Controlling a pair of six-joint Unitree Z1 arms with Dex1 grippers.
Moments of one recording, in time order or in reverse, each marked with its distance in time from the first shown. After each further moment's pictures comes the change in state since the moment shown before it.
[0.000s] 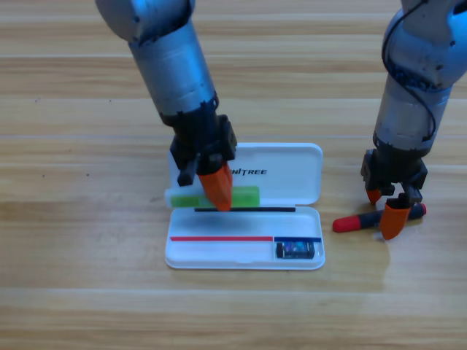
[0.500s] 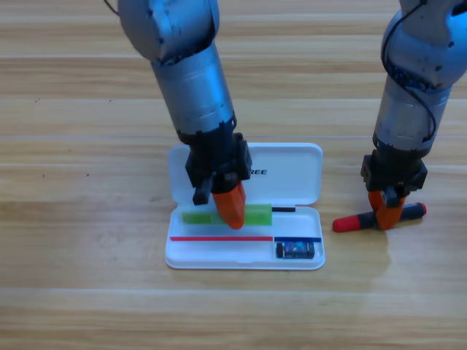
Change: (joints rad) arm 0 -0.051 0.031 0.003 -0.016 0.008 -0.032; arm 1 -0.001 0.003 -0.001 0.000 -0.004 -0.029
